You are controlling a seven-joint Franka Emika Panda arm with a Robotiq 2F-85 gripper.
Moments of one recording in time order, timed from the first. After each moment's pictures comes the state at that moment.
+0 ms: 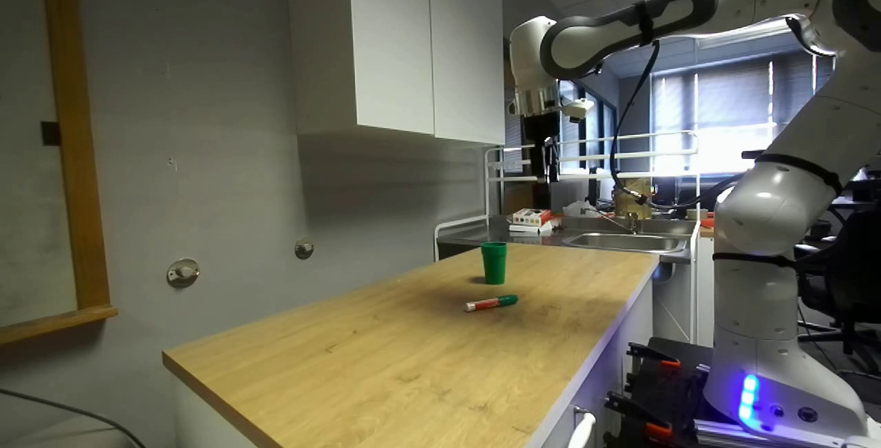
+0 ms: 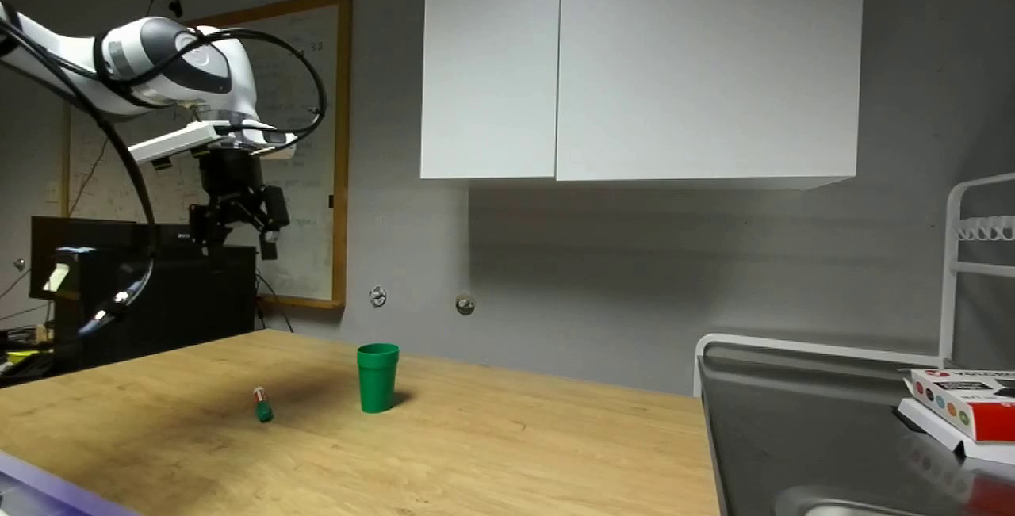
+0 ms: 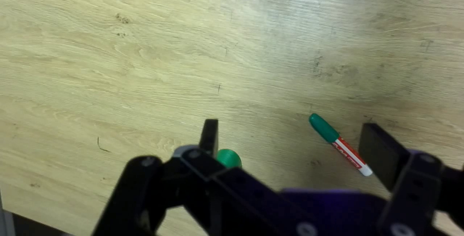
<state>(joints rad) 0.01 -0.63 0.14 -2.35 -0.17 1.68 0.03</state>
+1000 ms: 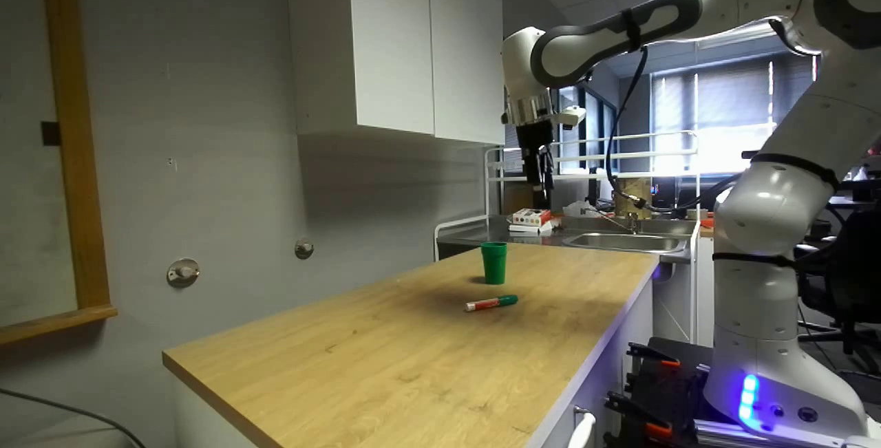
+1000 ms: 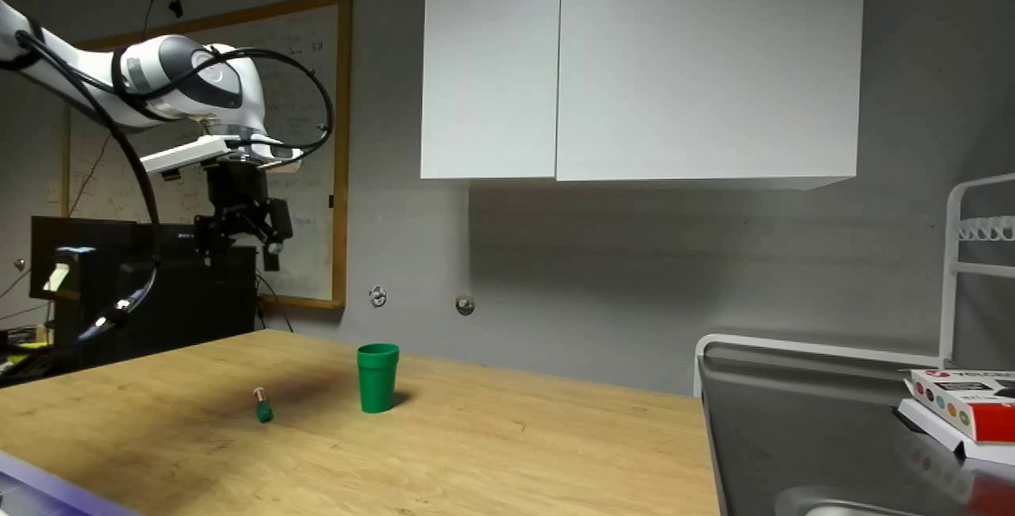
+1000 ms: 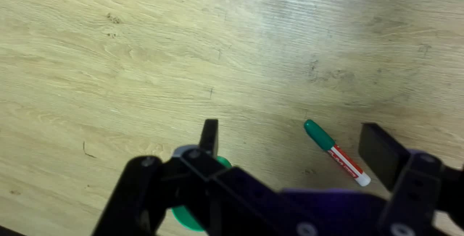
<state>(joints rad) 0.02 -0.56 0.14 -2.33 -0.17 1.69 0.03</state>
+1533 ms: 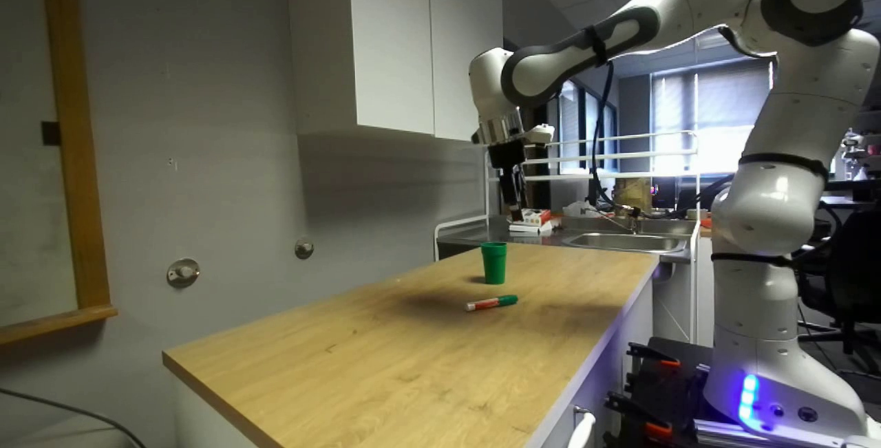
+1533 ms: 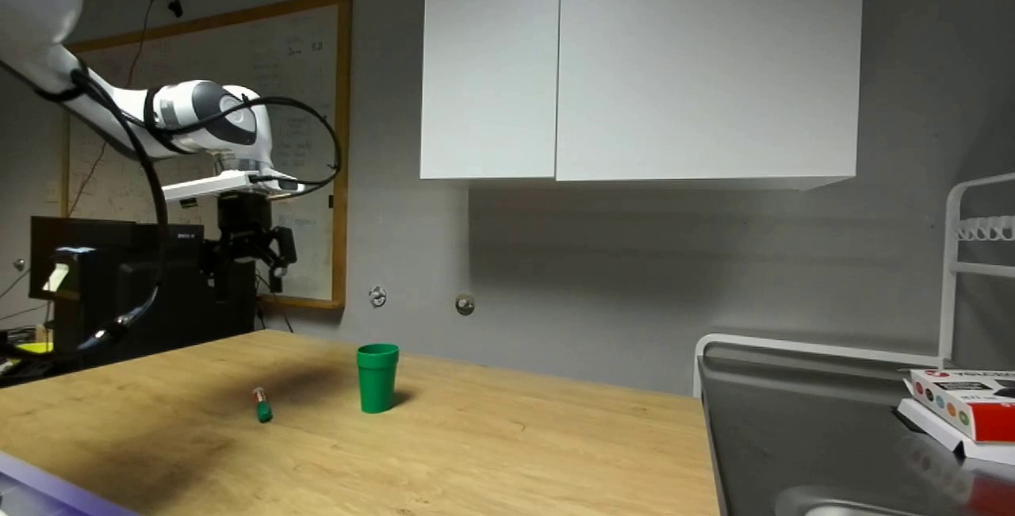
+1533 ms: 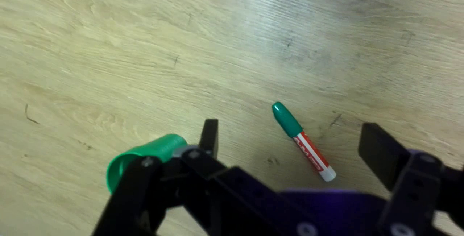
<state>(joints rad) 0.09 -0.36 0.15 -2.26 -0.17 1.75 0.01</state>
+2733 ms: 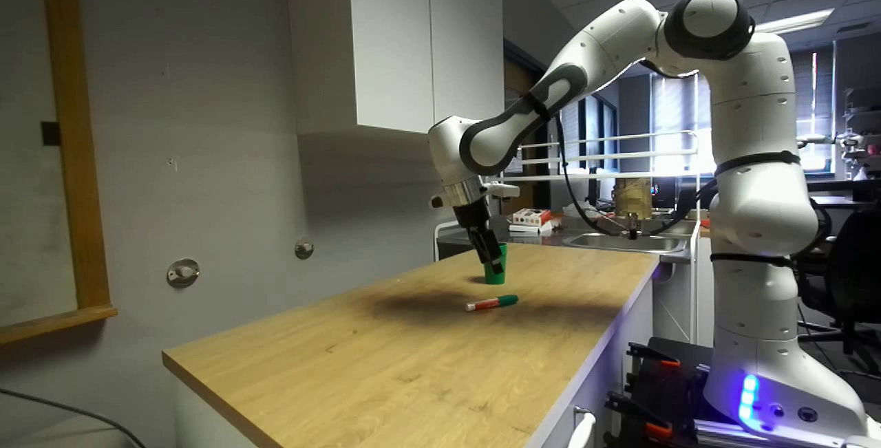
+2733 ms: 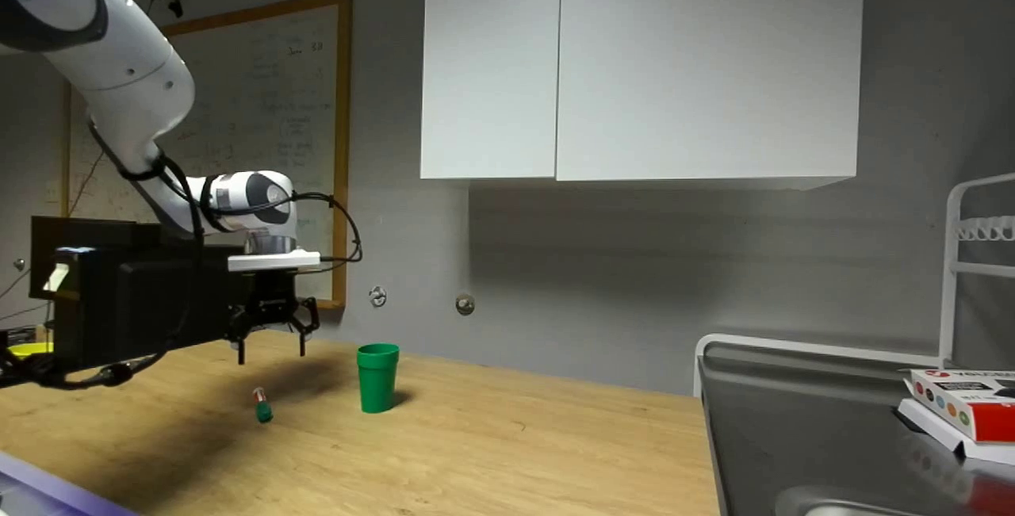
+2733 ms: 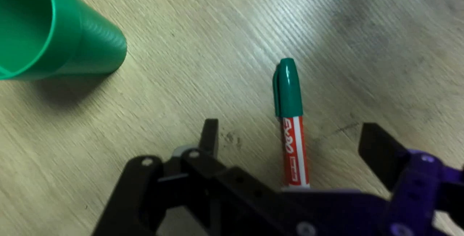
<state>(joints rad) 0.14 0.03 0.14 -2.15 -0.25 1.93 -0.45</state>
